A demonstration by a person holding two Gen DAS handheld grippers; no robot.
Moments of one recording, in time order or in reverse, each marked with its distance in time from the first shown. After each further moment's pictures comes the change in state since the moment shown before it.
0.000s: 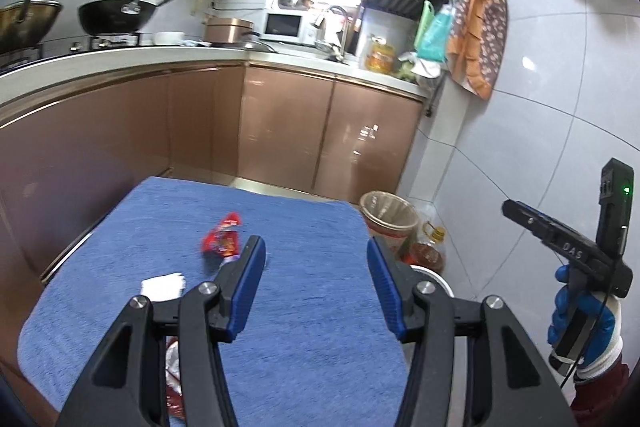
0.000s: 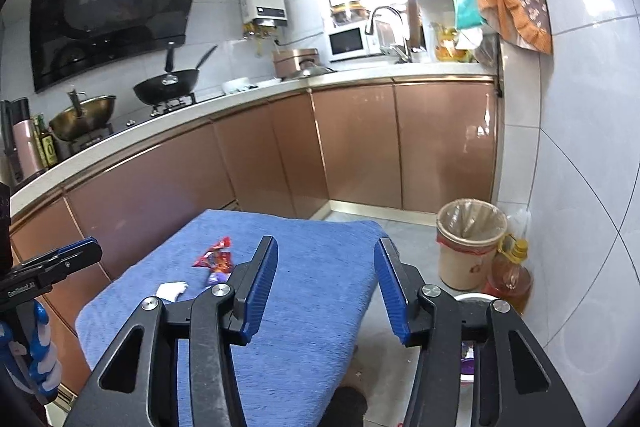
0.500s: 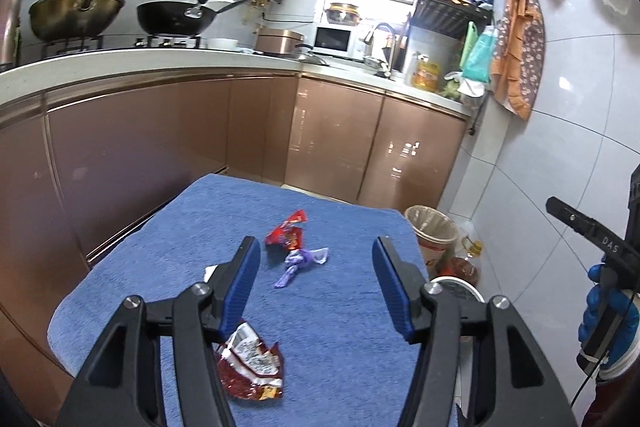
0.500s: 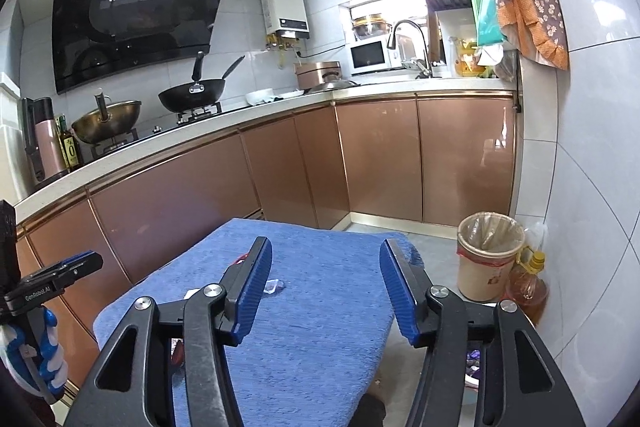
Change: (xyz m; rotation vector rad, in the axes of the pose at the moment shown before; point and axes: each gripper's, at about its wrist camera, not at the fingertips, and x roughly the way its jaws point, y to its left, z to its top) left arm -0.040 0.049 -0.024 -0.063 -0.048 0.140; right arm -0.013 0.028 -0.004 -0.011 -0.039 0.061
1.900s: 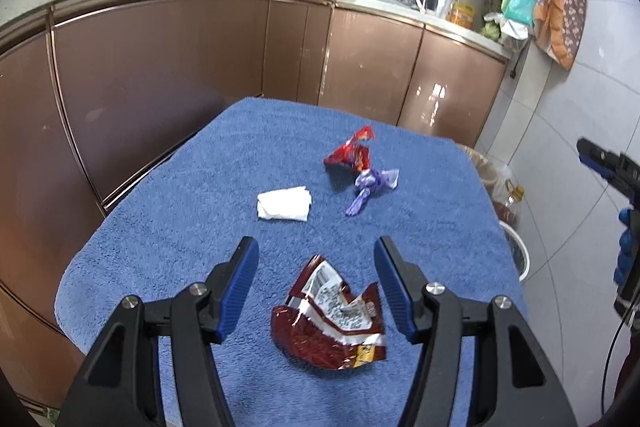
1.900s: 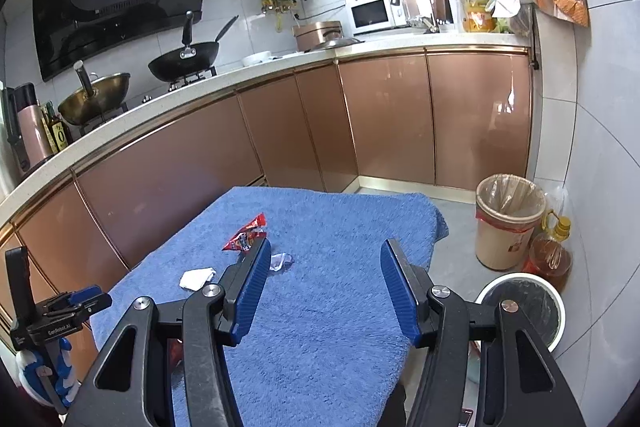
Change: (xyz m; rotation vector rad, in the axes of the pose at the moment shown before) left arm 0.071 0.087 -0.057 0.012 0.239 0.065; right arm 0.082 0.015 -0.025 0.033 0.144 0.006
